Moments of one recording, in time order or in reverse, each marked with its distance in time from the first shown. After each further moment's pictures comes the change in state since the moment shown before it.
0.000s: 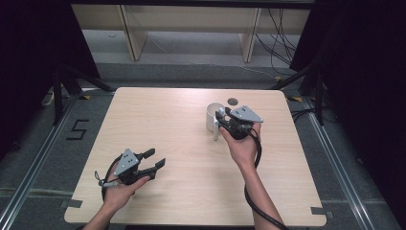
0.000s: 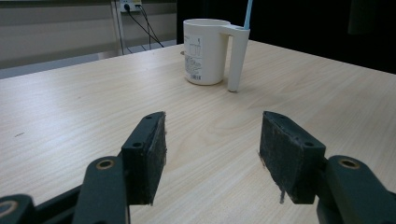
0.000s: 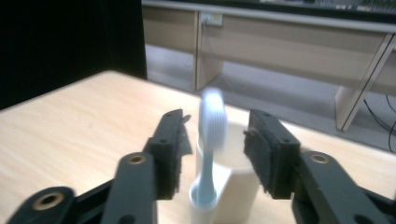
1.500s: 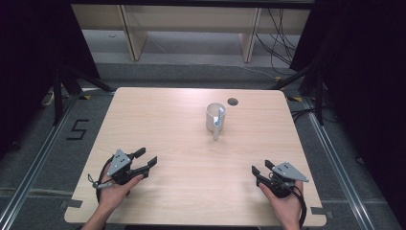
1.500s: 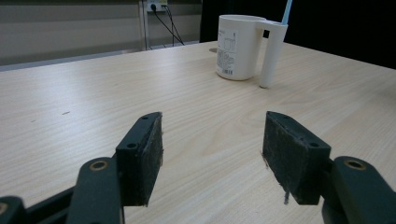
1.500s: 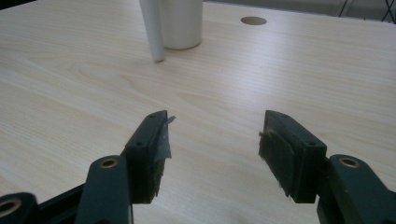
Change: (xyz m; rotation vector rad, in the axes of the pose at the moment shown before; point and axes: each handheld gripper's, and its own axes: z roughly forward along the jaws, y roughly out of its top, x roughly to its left) left arm 0.019 -0.014 -0.011 -0.024 0.093 -0.041; right arm -0.038 -0.126 -0.140 0.175 -0.067 0.074
